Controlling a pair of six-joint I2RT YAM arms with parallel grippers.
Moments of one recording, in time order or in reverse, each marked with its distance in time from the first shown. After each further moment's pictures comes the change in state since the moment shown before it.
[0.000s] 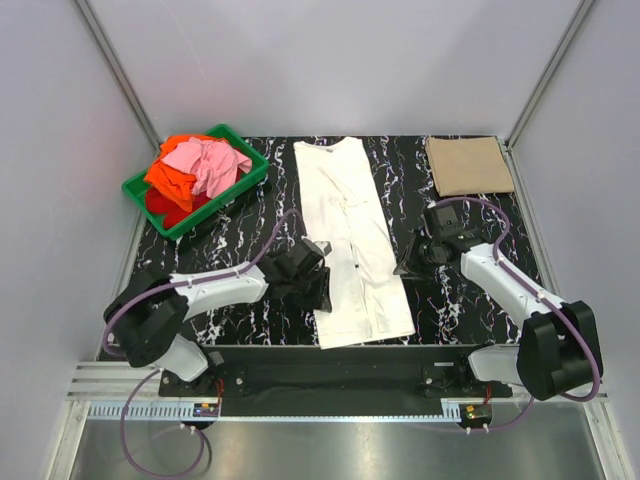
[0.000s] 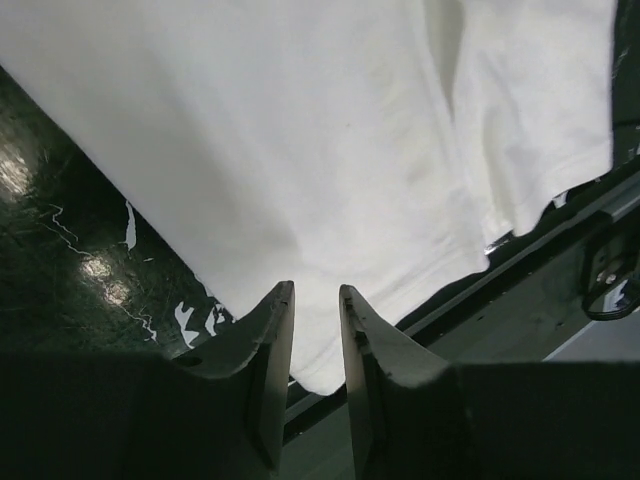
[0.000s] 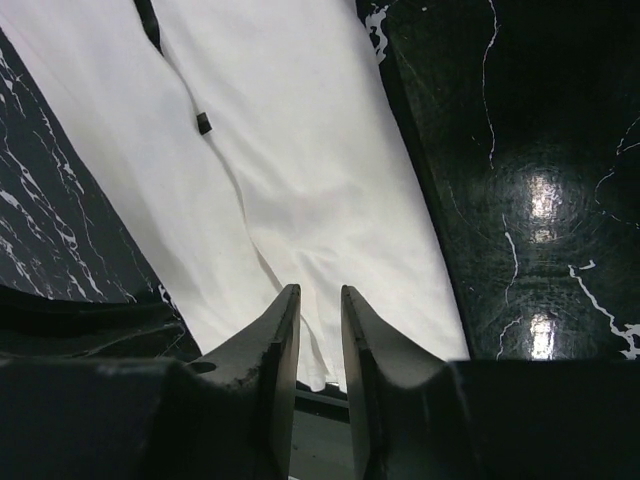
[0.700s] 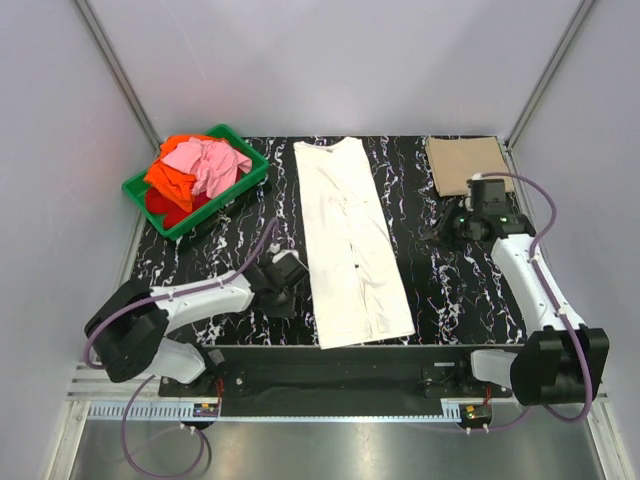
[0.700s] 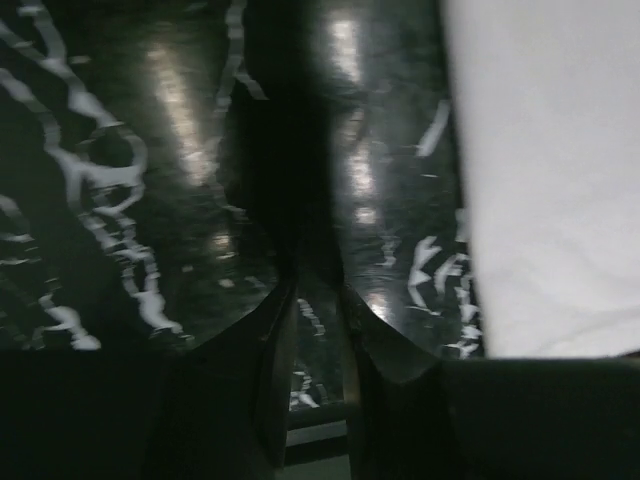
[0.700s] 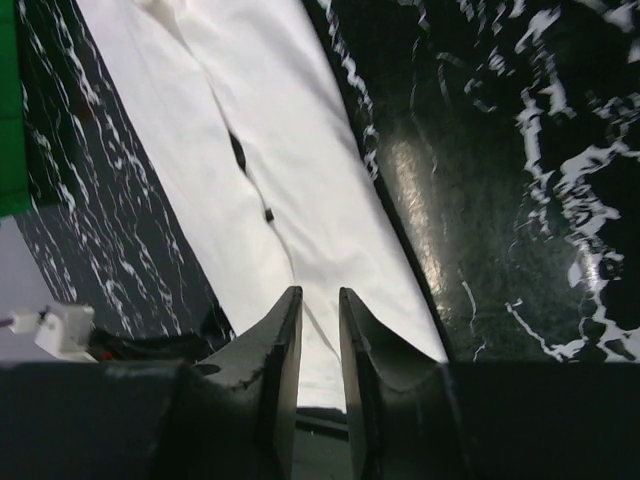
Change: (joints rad) left arm -0.022 -0.077 -0.100 -0.216 -0.320 -0.038; right arm -0.306 -0.062 0.202 -0.098 -0.100 -0.096
